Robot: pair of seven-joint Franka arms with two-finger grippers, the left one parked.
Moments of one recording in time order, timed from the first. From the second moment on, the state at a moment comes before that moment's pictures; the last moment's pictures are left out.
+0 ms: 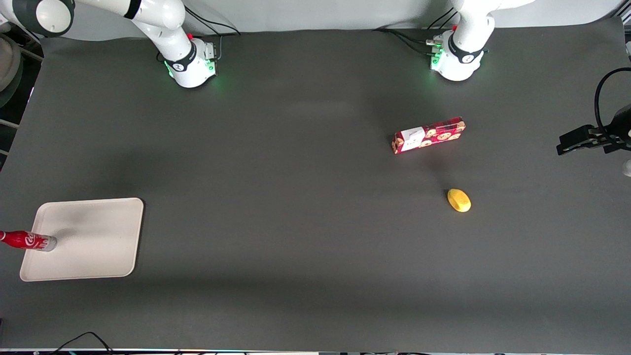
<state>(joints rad) -0.50 0.62 -0.05 -1.27 -0.02 2.09 -0.41</state>
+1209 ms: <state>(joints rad) -0.05 0.07 0.14 -1.58 -0.01 1.70 0.18</state>
